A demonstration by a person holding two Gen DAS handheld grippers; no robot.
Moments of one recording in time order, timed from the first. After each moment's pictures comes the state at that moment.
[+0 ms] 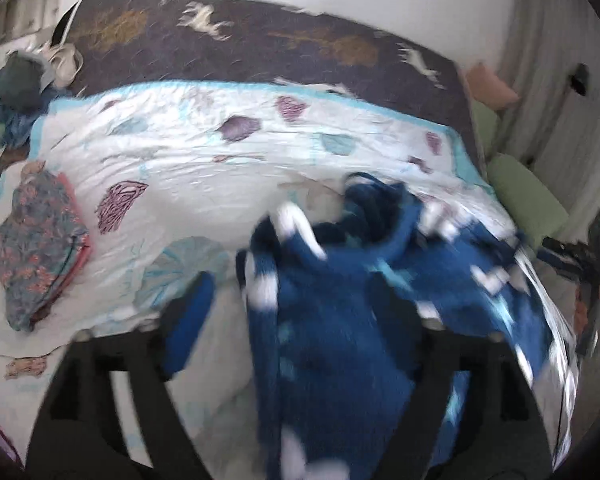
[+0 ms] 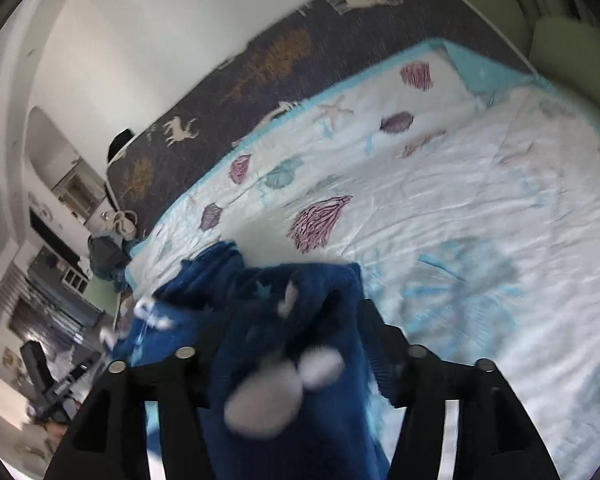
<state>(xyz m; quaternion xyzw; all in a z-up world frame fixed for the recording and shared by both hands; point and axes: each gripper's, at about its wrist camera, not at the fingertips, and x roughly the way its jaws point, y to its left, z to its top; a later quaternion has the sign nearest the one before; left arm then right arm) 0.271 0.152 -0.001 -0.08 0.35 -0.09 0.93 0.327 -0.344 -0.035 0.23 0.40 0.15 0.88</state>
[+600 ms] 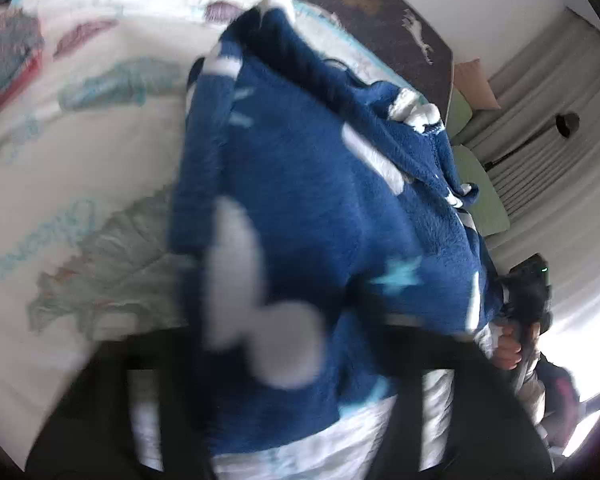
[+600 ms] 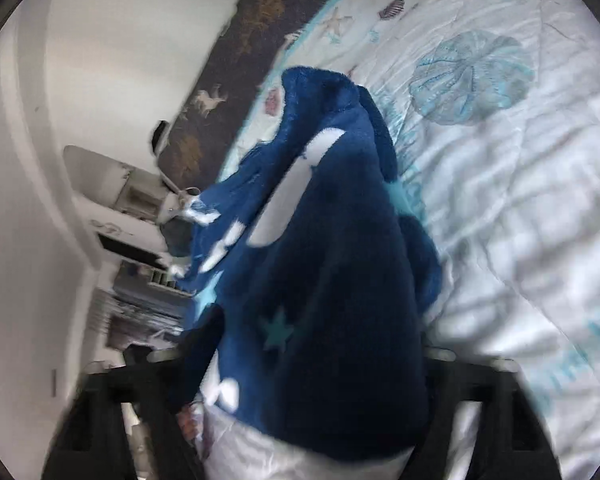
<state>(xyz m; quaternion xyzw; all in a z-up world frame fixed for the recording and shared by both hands) 0.250 0.140 -0.090 -0.26 0.46 -0.16 0.83 0.275 -0.333 -0.117 0.38 0.47 0.23 0.76</state>
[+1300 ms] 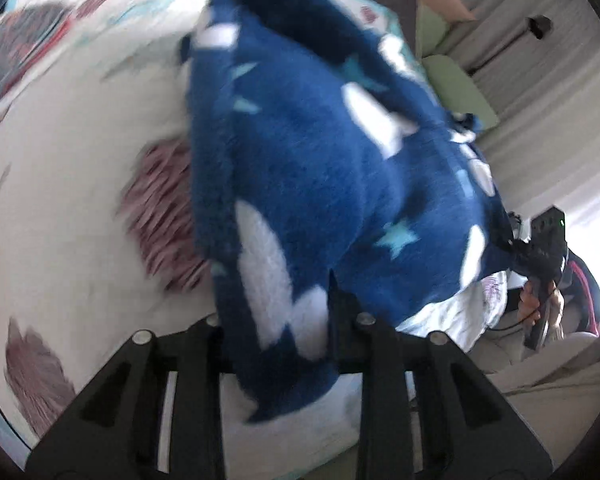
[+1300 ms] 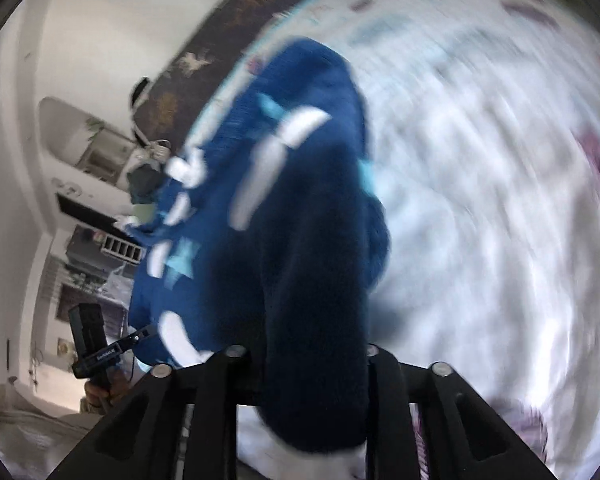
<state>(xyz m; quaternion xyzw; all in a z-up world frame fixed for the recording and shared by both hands) 0.051 0.124 -0.069 -0.15 0.54 -0.18 0.81 0.049 -0.361 -0.089 0.31 0.52 0.19 0.77</state>
